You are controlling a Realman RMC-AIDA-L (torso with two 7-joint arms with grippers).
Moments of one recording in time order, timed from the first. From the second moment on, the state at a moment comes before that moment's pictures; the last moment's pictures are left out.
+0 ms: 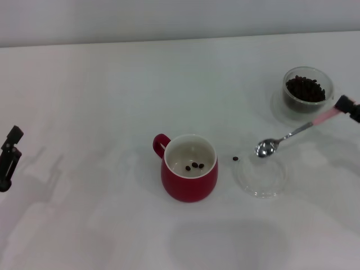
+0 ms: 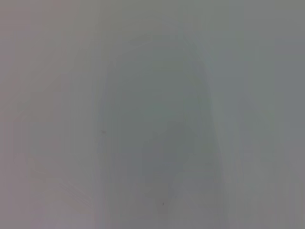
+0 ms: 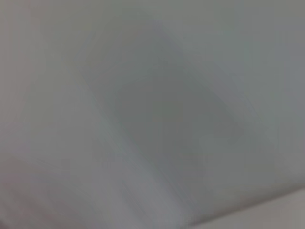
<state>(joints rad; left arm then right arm) -0.26 -2.08 0.07 0.11 -1.29 -1.68 2.83 0.17 1.93 -0.69 -0.32 1.71 1.65 -1.68</state>
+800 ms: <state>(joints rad) -0.26 -2.08 0.07 0.11 -1.29 -1.67 2.83 0.18 1.93 -0.69 -0.32 1.60 1.51 -1.65</state>
